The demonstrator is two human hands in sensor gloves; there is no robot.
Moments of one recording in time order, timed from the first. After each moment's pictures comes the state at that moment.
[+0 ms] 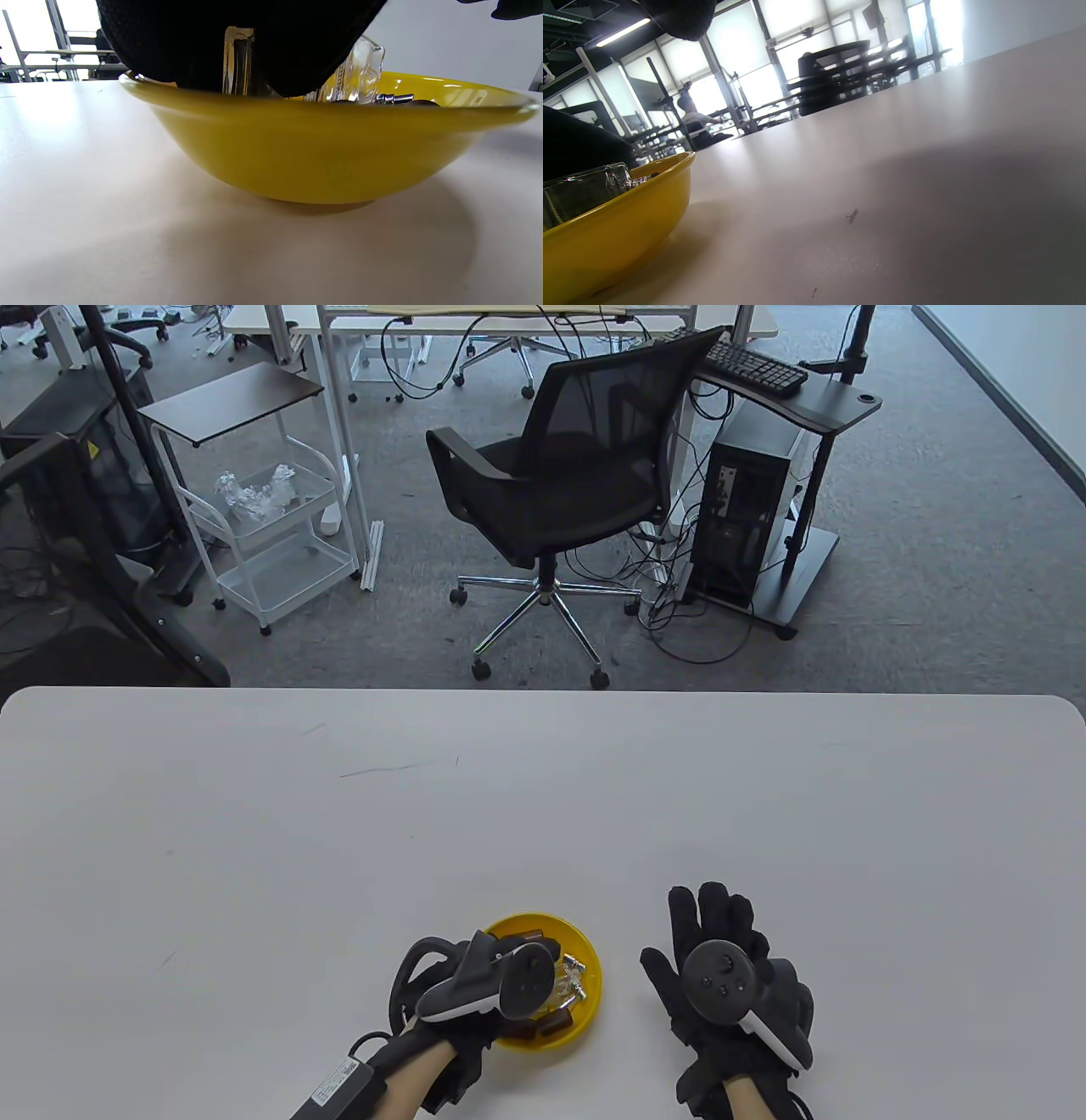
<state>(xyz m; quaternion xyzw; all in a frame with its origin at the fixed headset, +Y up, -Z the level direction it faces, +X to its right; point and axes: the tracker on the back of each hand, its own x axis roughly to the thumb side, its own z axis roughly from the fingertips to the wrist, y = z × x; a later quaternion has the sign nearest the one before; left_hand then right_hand) -0.084 -0.734 -0.329 -0.08 -0.24 -0.01 0.97 0.162 -0.727 -0.308 0.05 0.00 0.98 0.18</state>
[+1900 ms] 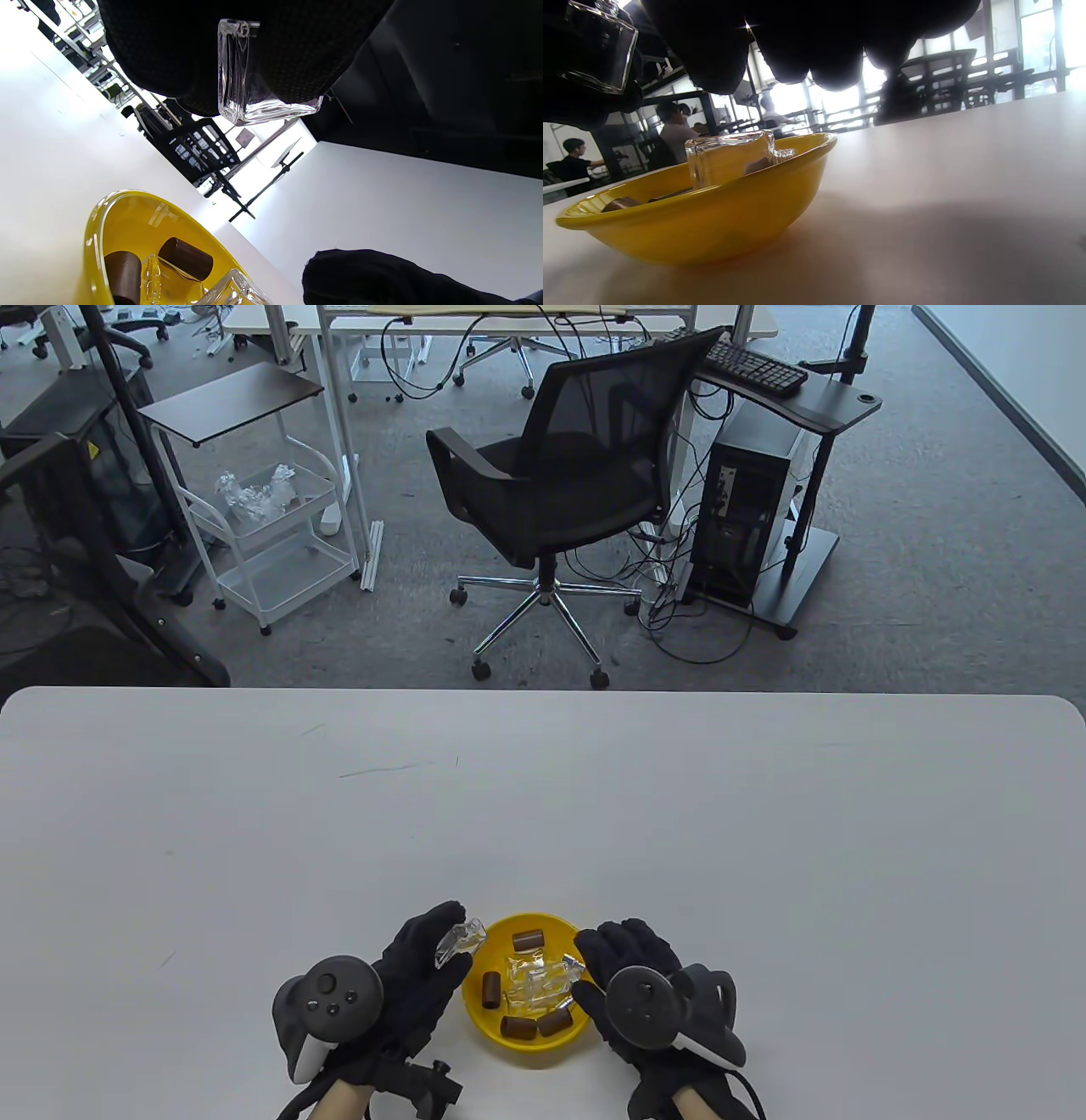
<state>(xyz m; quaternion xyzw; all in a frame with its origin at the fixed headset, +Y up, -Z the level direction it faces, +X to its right) -0.190 -0.719 -0.299 0.09 -0.15 0.43 0.89 0.084 -0.717 -0.299 0.19 -0.04 0.97 0.13</state>
